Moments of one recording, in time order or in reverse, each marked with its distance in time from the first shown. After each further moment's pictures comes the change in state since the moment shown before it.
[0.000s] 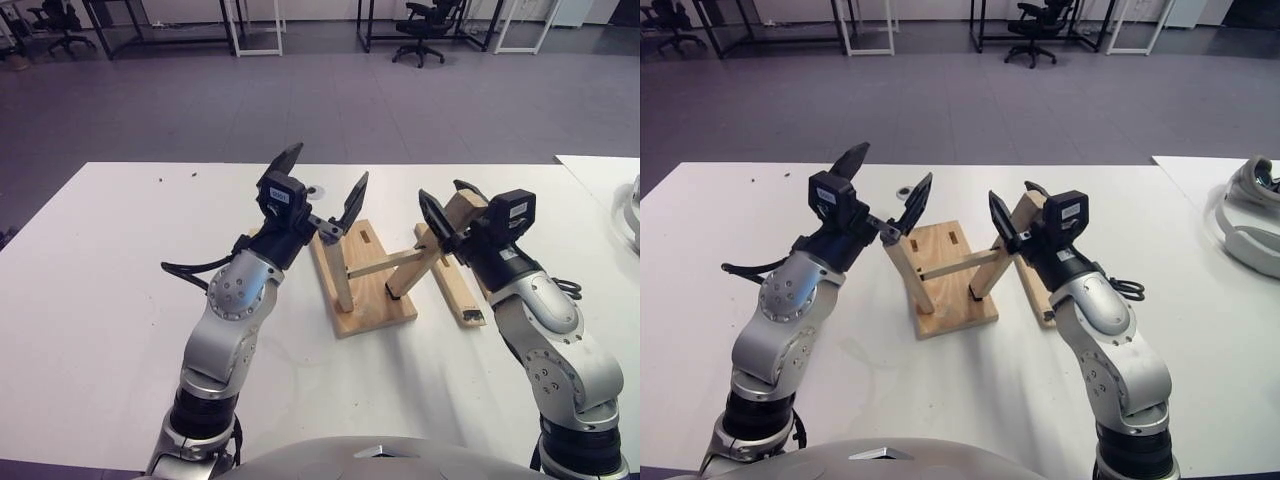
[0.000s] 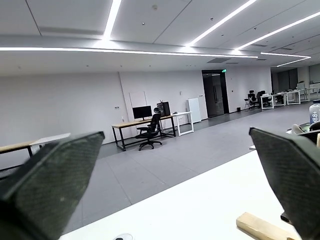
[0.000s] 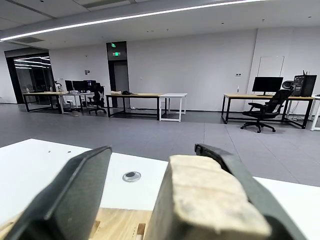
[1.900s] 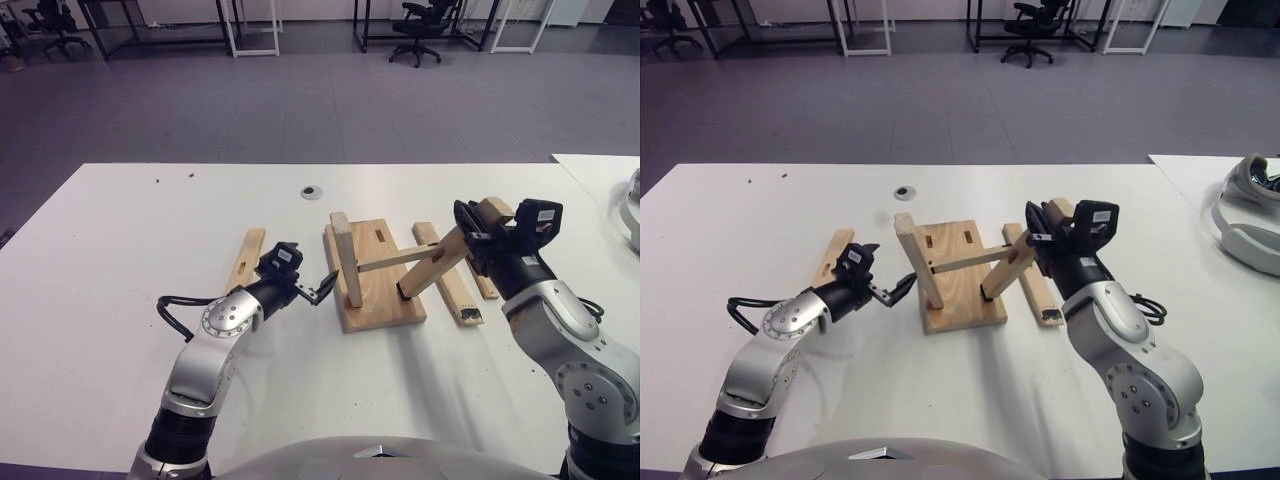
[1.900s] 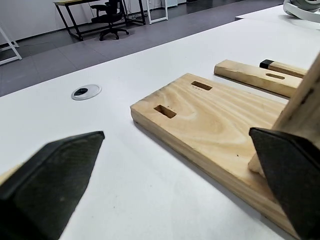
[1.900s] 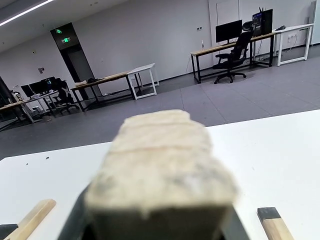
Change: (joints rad) left arm 0.168 0.108 0.068 0.132 0.018 0.292 -0.244; right arm 0.016 -0.096 -0.092 0.008 0.437 0.124 -0.413
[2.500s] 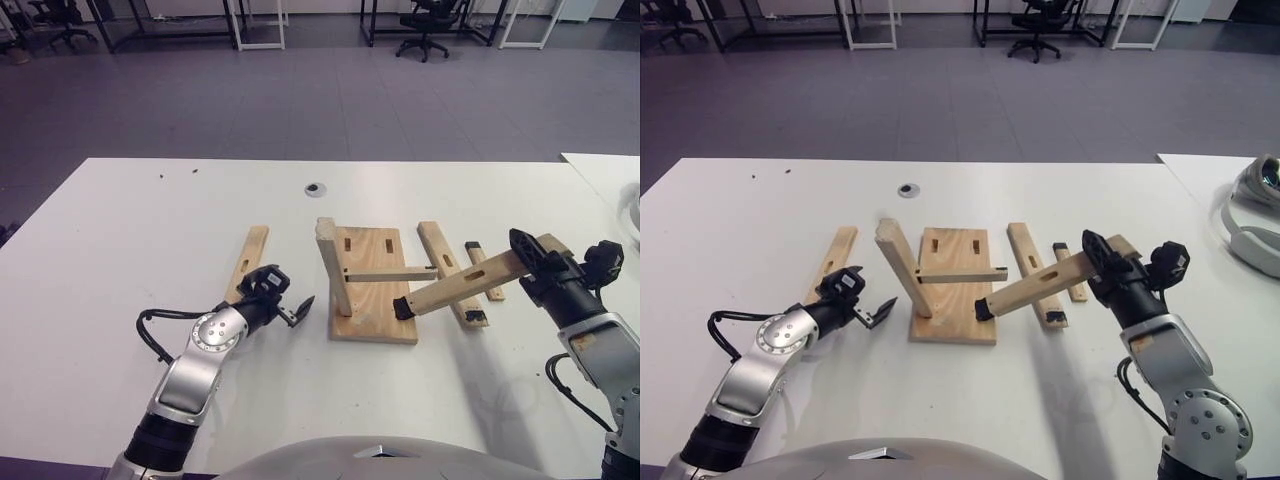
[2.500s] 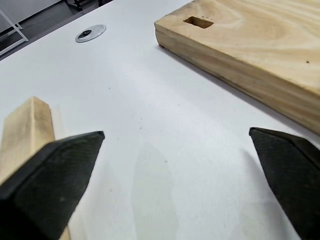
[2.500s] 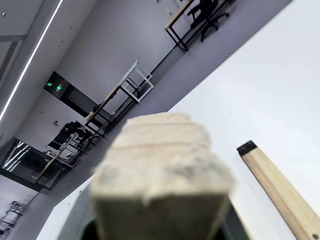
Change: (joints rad) left arm 0.058 0.121 -0.033 0.174 0.117 -0.158 -0.037; right arm 0.189 0.058 -0.338 0.165 0.428 -0.084 0.092
